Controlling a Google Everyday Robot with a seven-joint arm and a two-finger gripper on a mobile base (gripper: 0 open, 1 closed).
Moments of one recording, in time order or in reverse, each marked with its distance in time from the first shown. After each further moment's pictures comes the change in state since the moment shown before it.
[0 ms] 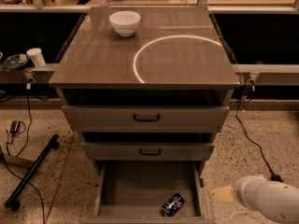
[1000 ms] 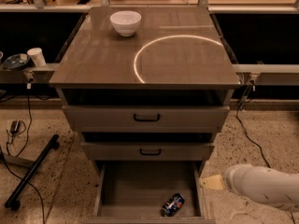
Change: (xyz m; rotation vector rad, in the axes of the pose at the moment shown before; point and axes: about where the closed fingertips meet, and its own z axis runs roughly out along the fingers) arm -0.035 0.011 0.027 -0.026 -0.017 -0.016
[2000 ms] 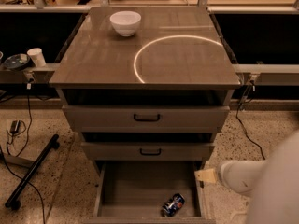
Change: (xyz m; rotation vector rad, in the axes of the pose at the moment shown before) arm -0.016 0.002 0.027 0.071 0.008 0.061
